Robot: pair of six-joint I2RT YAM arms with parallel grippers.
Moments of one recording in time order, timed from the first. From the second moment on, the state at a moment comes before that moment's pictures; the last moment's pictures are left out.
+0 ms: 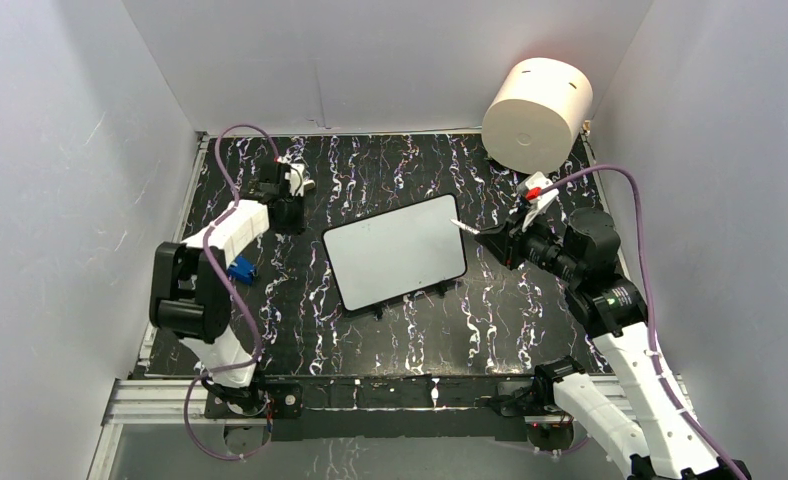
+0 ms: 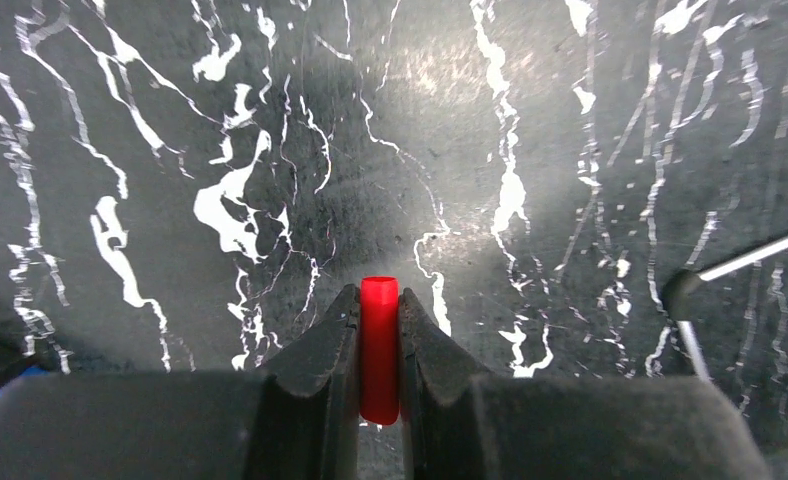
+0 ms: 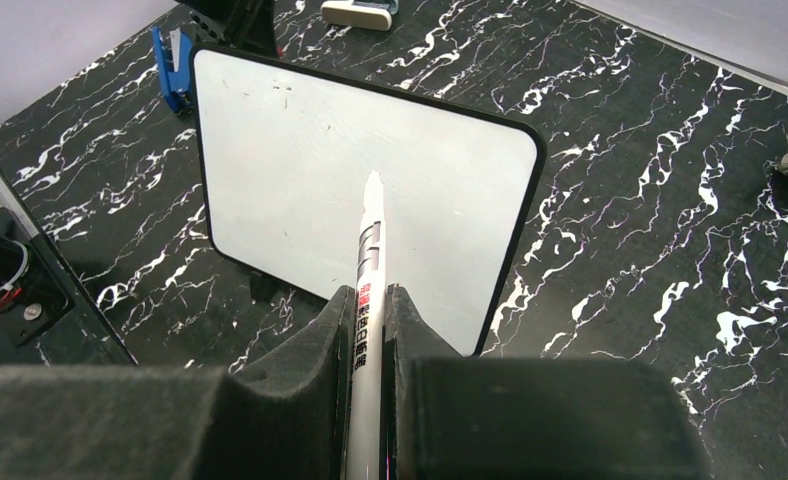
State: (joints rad) left arm -0.18 1.64 1.14 -0.46 0.02 -0.06; right arm 0.35 0.71 0.88 -0.41 -0.48 0.02
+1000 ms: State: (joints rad) left arm -0.17 1.81 1.16 -0.49 0.00 -0.04; right arm 0.35 0.73 0.87 -0.41 -0.49 0.04
